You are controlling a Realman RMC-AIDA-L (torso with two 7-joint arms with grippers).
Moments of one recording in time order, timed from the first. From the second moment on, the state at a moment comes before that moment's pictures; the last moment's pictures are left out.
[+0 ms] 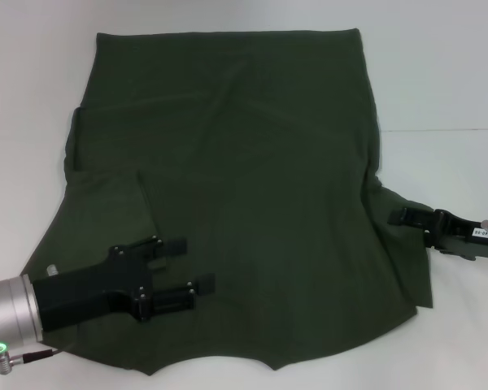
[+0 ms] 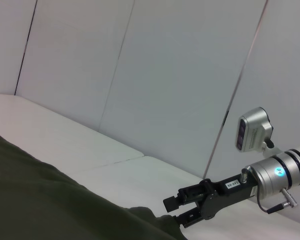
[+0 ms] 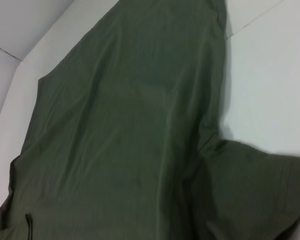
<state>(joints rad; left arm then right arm) -0.42 -2.13 0.75 0.63 1.81 1.55 -1.33 0.58 2.04 -0.68 -0.53 -2.08 -1.01 2.33</state>
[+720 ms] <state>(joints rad) -0.42 -2.13 0.75 0.63 1.81 1.56 -1.33 0.56 2.03 -0.67 -0.53 -2.08 -1.09 2.32</state>
